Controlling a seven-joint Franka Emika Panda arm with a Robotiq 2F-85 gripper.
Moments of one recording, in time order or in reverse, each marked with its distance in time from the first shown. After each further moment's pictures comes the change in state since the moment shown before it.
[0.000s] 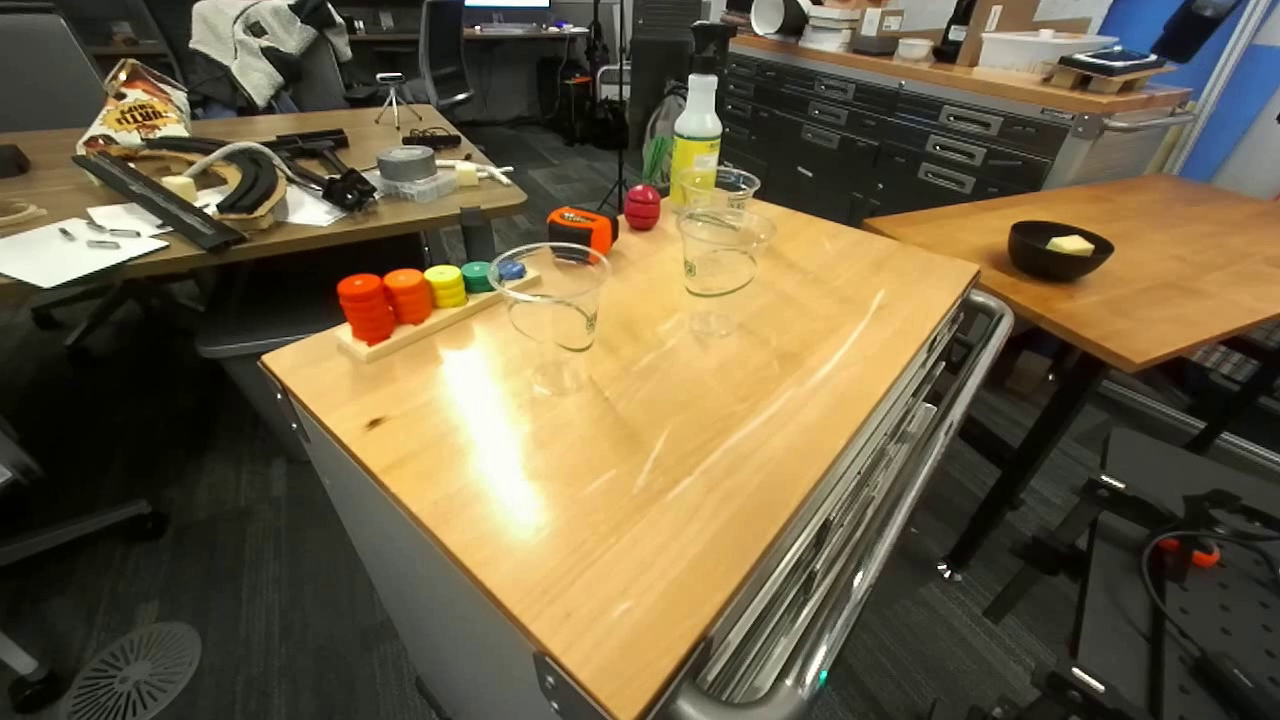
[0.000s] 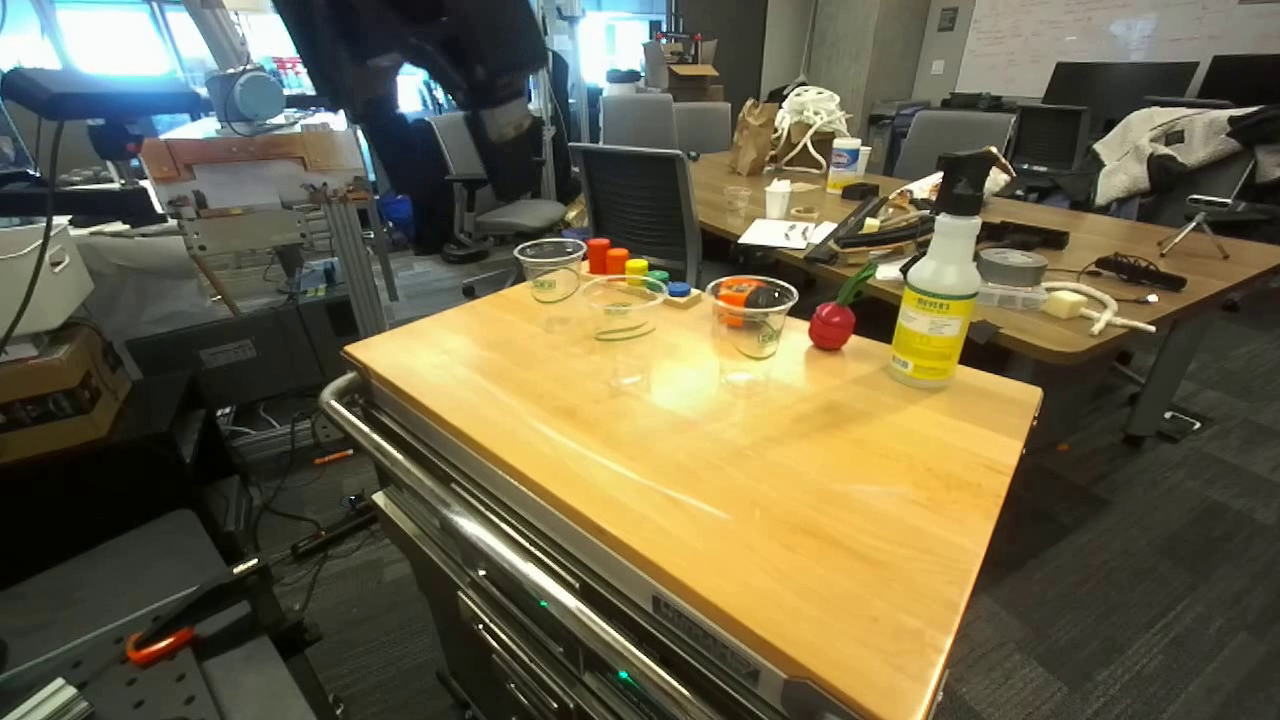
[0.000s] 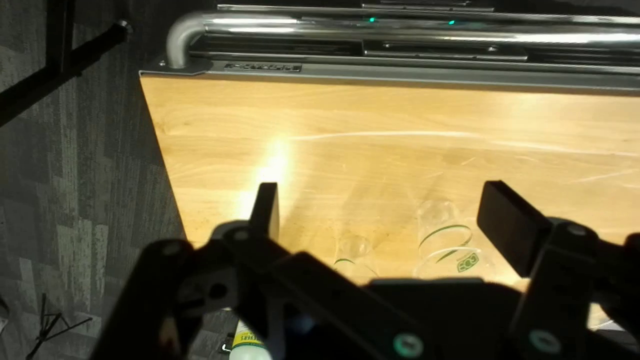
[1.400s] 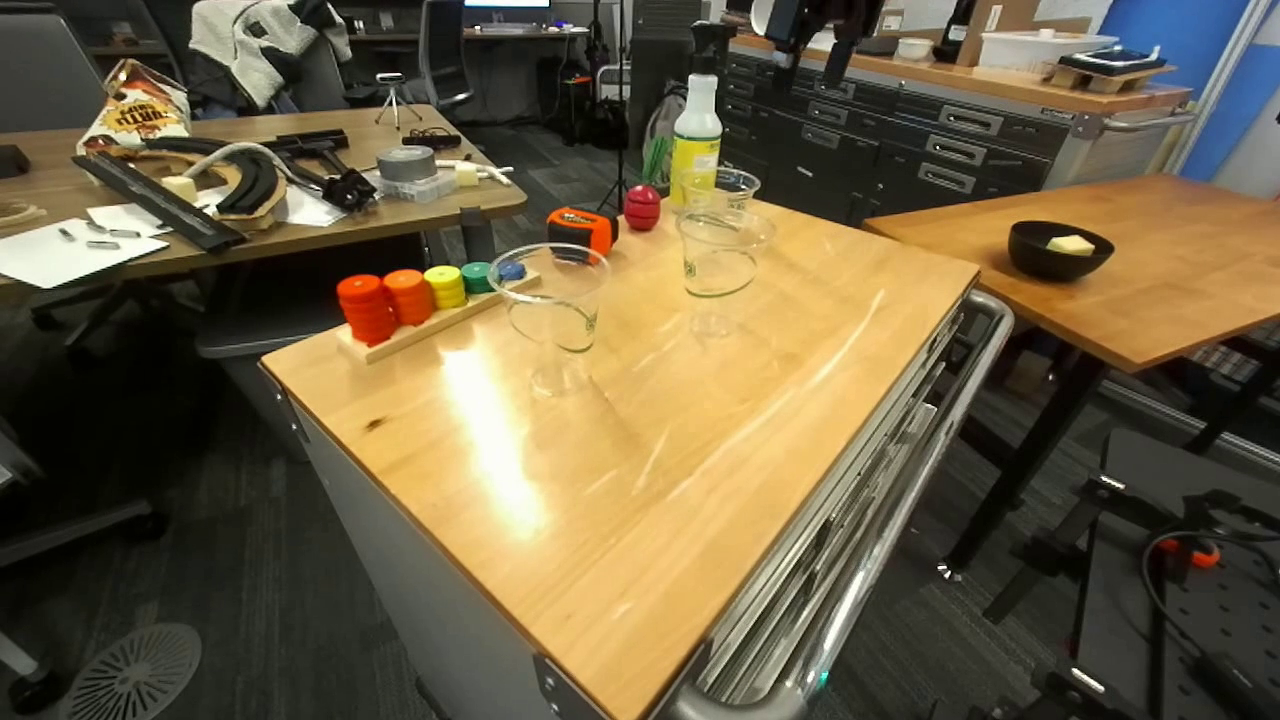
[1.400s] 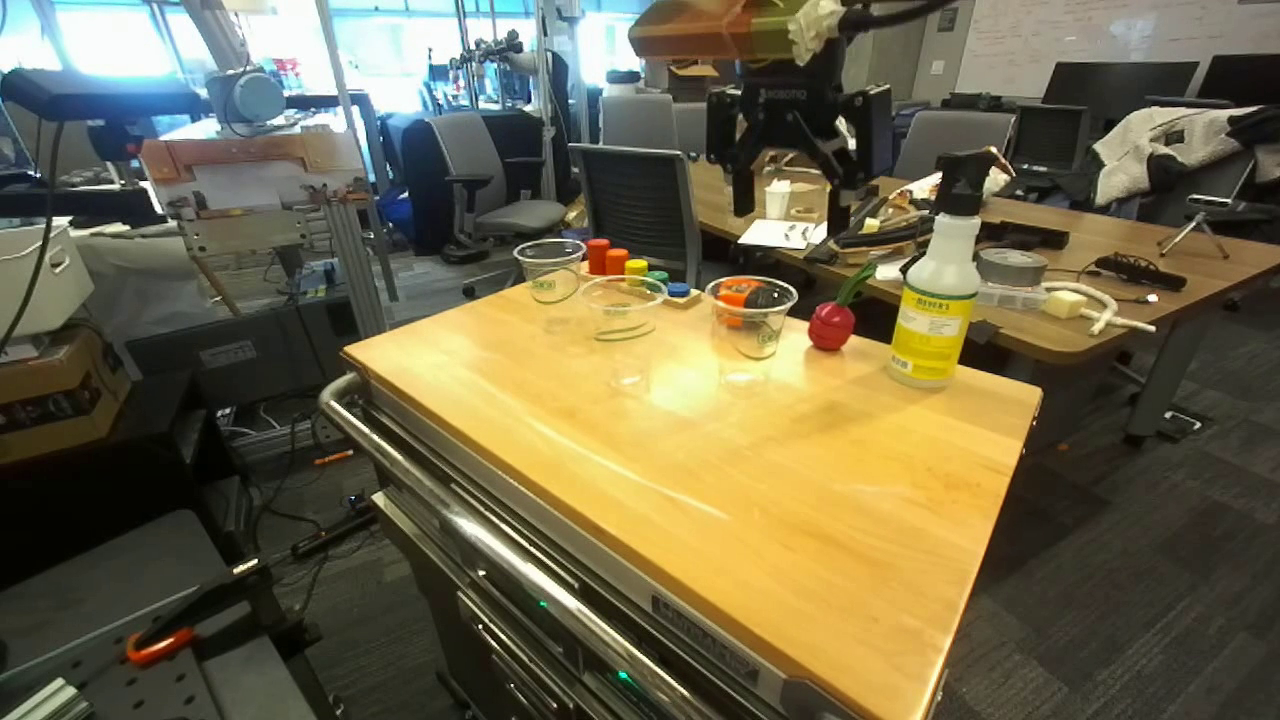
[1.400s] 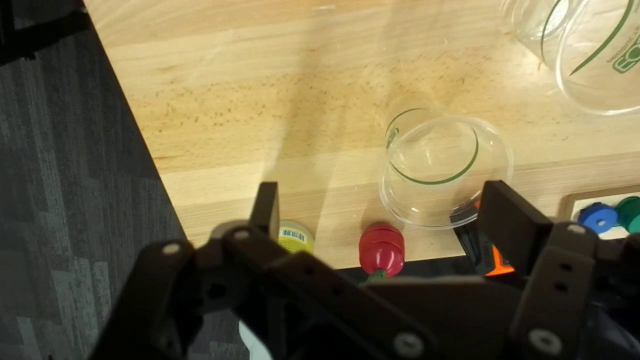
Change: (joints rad) arm 0.026 0.997 -0.003 0.782 0.186 0.112 0.076
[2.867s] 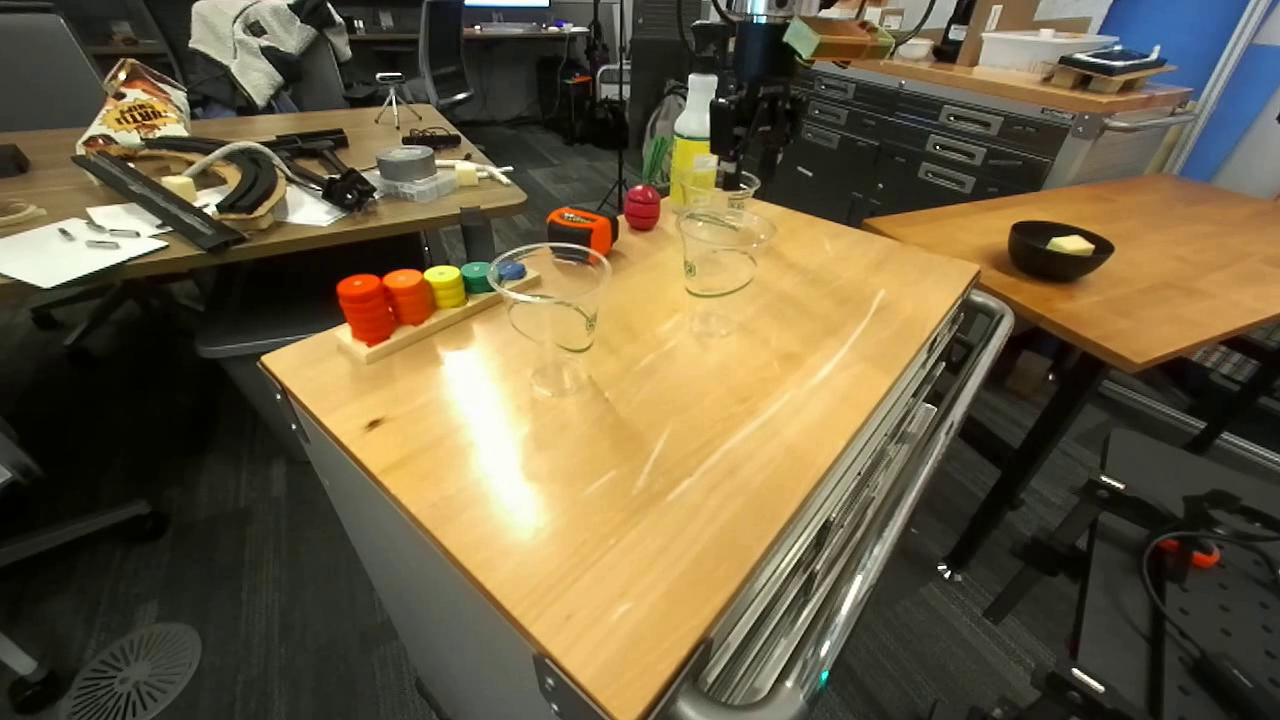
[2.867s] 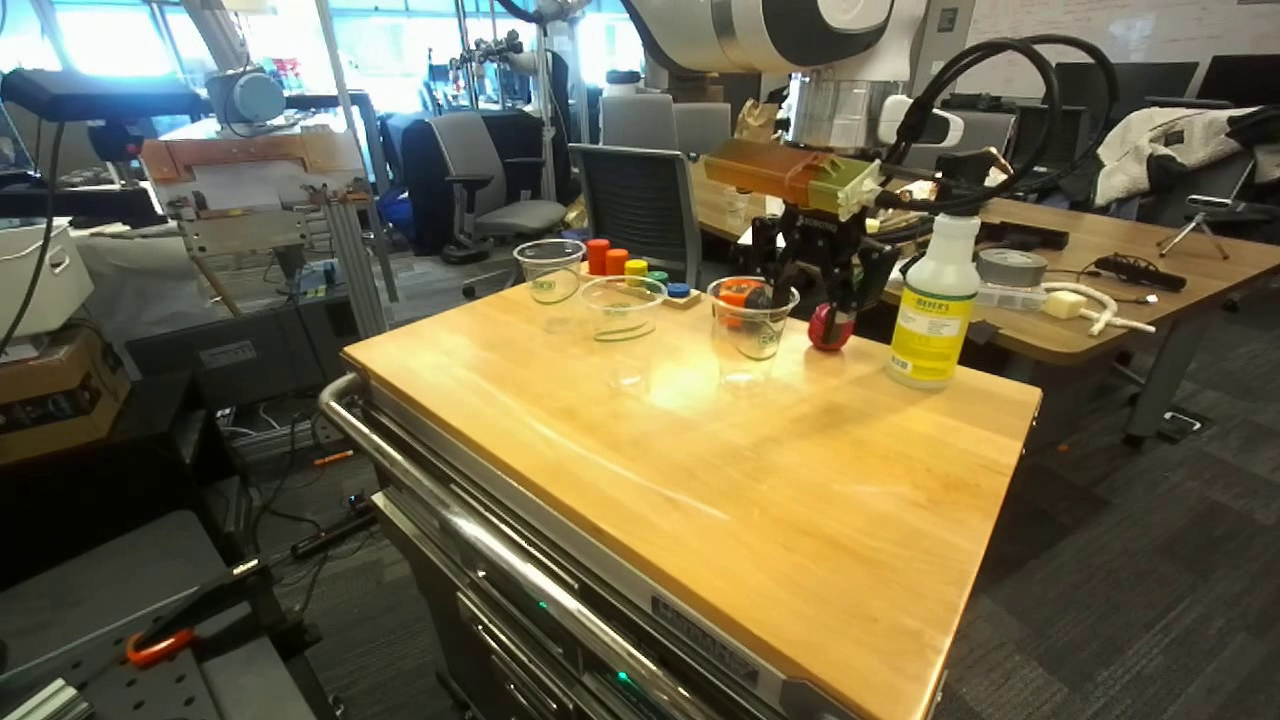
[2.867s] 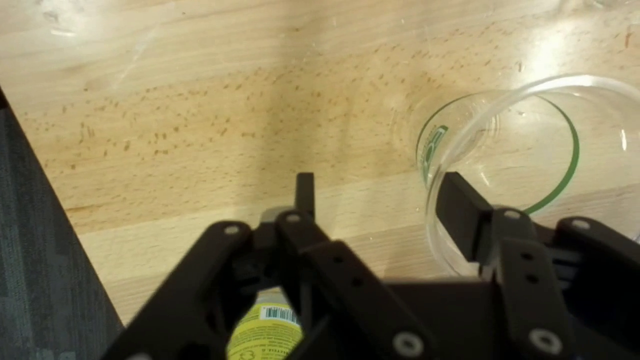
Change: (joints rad) arm -0.057 0.382 0.050 0.329 0.060 -0.122 0.008
